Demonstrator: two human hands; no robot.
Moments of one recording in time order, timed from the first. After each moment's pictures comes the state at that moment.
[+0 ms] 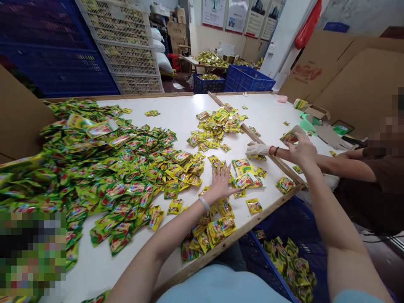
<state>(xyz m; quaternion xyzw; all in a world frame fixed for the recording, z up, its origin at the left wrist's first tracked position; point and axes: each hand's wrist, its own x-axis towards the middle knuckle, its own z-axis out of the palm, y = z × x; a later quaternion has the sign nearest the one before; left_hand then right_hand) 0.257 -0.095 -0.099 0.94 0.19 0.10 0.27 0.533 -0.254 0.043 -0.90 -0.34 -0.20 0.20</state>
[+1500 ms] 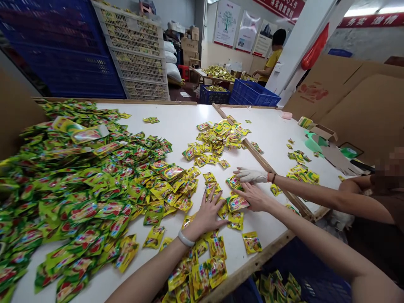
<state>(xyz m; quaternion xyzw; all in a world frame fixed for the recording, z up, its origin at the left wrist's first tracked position) 0.247 -0.077 -0.133 0.96 0.14 0.13 0.21 0.494 -0.182 -0.082 -0.65 -0.75 0.02 -0.14</state>
